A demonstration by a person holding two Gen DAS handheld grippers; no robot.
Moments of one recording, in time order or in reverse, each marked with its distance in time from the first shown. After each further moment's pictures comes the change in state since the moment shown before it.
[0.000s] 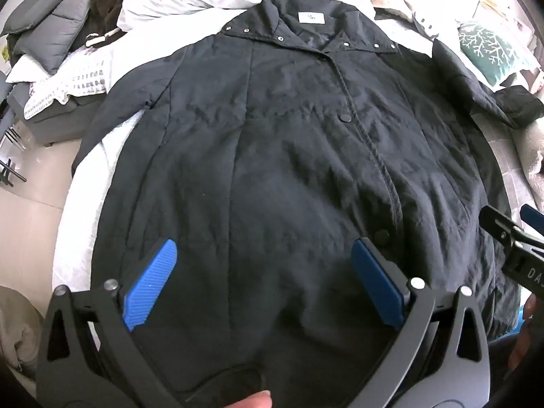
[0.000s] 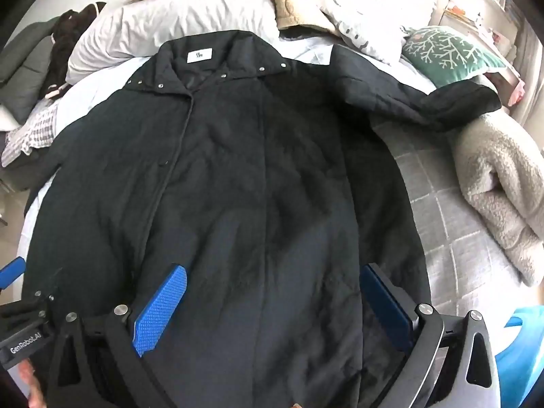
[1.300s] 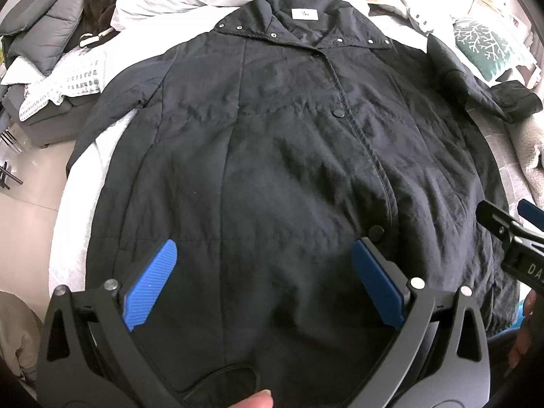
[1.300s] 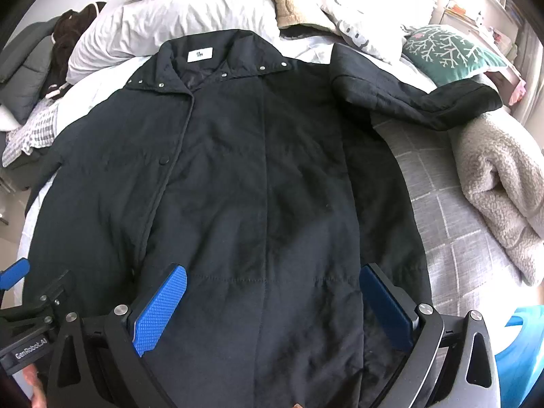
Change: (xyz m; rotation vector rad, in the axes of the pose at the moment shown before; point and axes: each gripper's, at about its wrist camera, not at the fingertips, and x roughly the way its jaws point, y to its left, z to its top) left arm 0.000 -0.005 -0.002 0.016 0.006 -0.016; right arm 0.001 0.000 -0.001 -0.001 0.006 0.007
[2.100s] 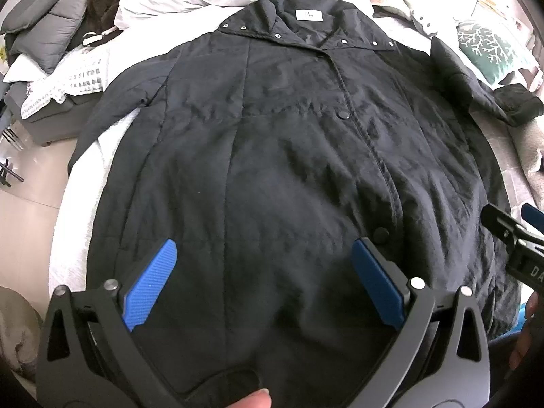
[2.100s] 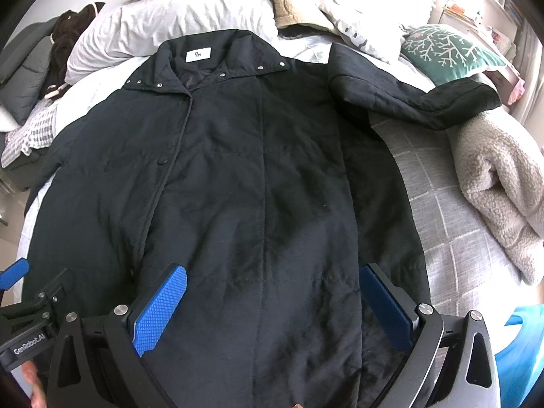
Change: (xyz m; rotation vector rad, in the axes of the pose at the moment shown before) left arm 0.004 0.004 0.000 -0.011 -0.003 0.010; right arm -0.001 -0.001 -0.001 0.004 0.001 -0.003
